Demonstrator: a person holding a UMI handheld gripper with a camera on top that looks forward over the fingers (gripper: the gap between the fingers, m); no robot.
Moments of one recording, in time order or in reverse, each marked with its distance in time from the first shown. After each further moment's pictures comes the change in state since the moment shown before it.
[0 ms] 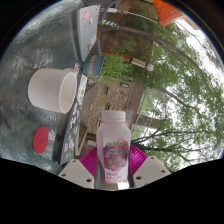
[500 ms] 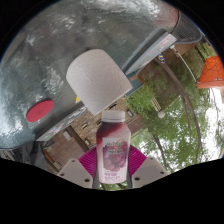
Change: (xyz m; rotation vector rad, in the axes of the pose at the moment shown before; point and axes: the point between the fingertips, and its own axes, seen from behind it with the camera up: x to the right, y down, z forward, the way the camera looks) arm -0.012 -0.053 0.009 0.188 0.056 -0.702
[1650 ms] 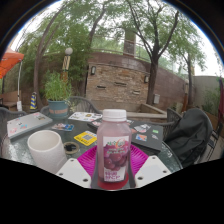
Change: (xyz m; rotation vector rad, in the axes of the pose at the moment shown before) arm -0.158 -0.089 0.023 -0.205 -0.377 2.362
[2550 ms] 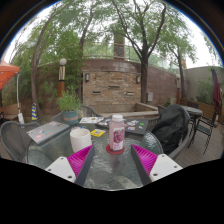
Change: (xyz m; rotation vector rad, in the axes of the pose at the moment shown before) arm -0.010 -0.017 -0.217 0.022 0.038 0.113
